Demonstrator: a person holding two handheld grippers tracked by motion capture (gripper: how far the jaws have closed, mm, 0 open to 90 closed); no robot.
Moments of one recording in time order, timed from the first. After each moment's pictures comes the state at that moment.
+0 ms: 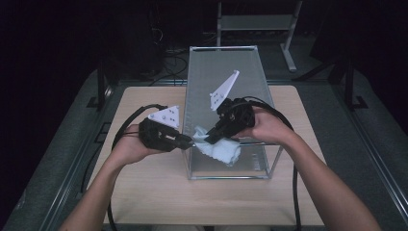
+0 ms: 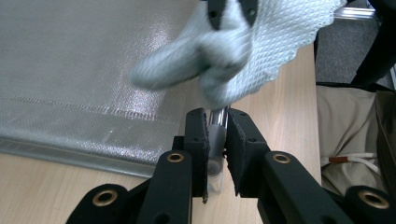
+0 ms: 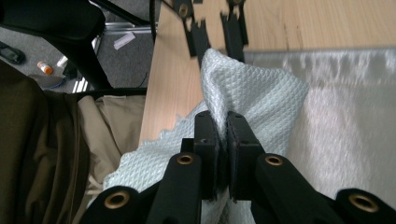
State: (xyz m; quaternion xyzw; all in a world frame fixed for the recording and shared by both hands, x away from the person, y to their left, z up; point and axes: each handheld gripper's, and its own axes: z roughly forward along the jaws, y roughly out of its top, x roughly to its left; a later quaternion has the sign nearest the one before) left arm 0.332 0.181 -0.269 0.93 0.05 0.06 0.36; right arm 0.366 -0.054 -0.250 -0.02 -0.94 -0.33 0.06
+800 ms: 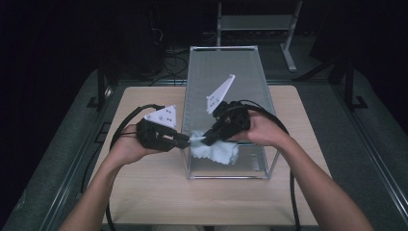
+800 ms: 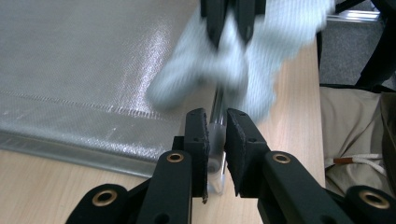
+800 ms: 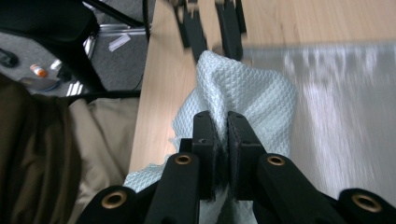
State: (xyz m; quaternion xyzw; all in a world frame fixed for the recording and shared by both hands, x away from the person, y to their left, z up) left arm 0.331 0.184 -0.270 0.93 0.06 0.07 0.36; right arm 0.366 -0.035 -0.259 -0.02 -0.94 -0.34 0.05
